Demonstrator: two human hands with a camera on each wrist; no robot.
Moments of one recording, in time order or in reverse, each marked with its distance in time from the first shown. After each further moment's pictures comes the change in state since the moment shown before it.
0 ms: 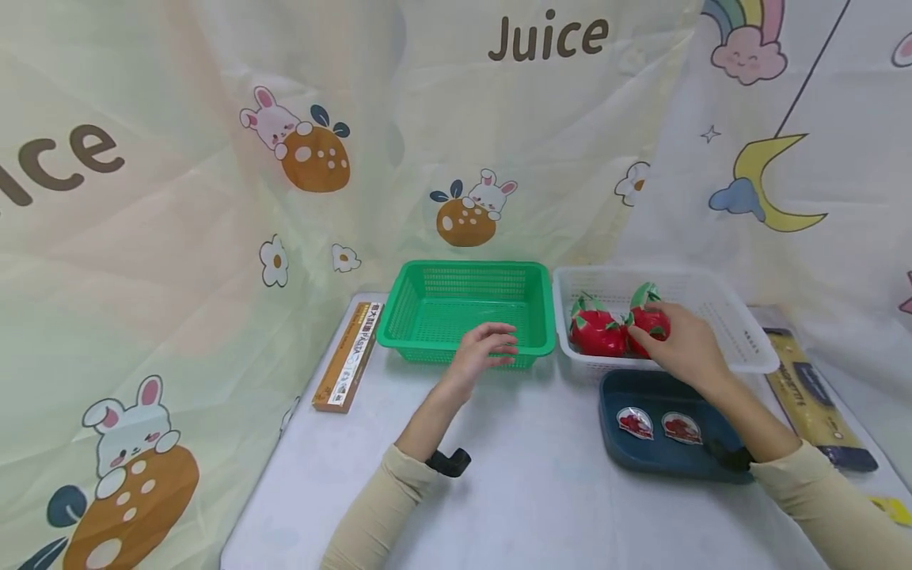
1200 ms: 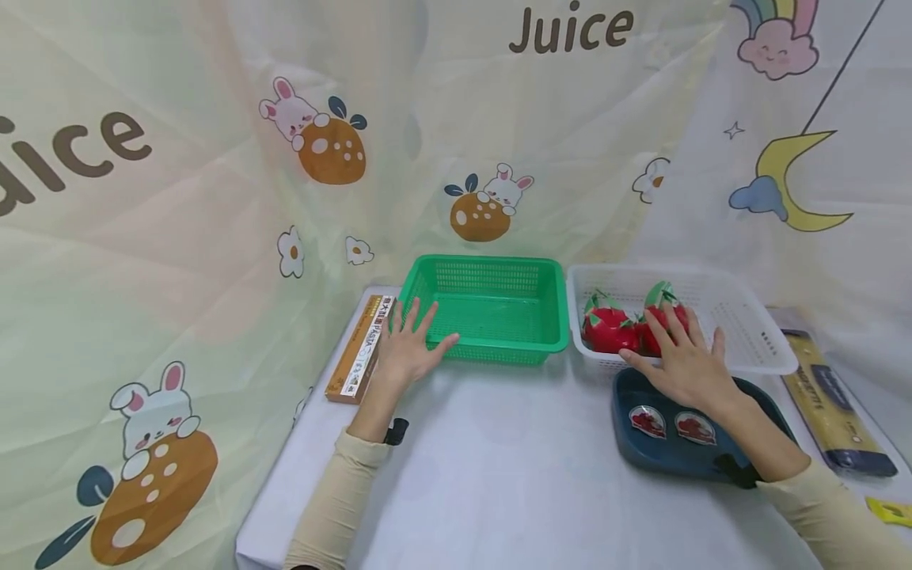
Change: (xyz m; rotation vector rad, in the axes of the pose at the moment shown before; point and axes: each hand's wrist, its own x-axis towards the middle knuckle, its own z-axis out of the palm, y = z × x) left_hand -0.026 0.014 -0.122 1.617 0.278 -0.045; right_hand -0.019 -0.002 0.024 -0.260 -0.250 -0.003
